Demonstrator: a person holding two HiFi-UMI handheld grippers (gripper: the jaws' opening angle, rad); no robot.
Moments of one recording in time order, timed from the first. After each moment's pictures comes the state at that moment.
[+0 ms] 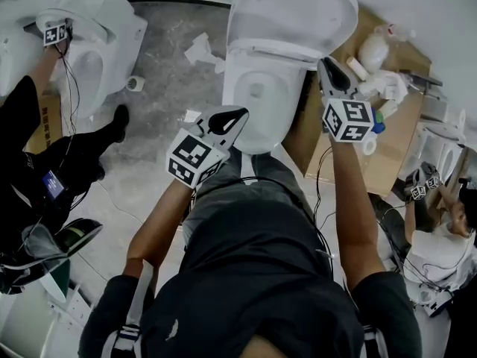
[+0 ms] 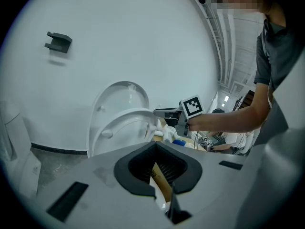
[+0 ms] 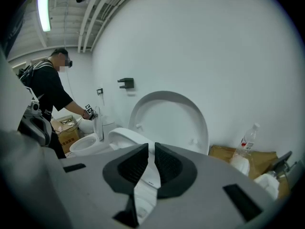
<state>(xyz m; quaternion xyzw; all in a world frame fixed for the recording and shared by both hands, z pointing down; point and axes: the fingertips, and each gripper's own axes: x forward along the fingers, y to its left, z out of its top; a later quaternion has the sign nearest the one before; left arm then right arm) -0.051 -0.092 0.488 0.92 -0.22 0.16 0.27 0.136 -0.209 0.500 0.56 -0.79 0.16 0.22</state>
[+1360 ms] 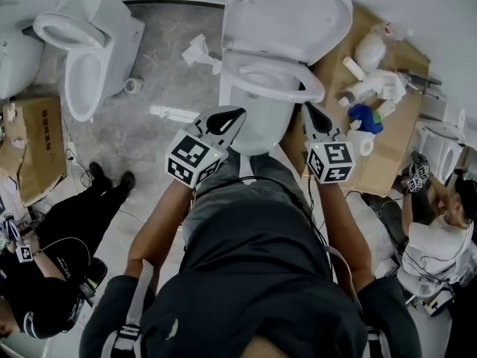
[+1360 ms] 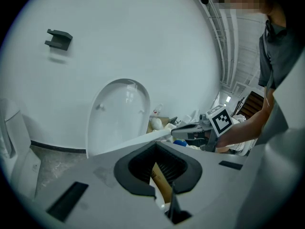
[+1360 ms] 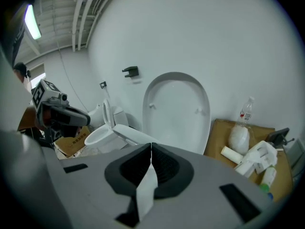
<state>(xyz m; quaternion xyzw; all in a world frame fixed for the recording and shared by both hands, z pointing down) -0.038 -0.098 0.493 0.92 -0.23 0.17 0.28 0.114 -0.104 0.526 0.52 -0.77 0.25 0.25</state>
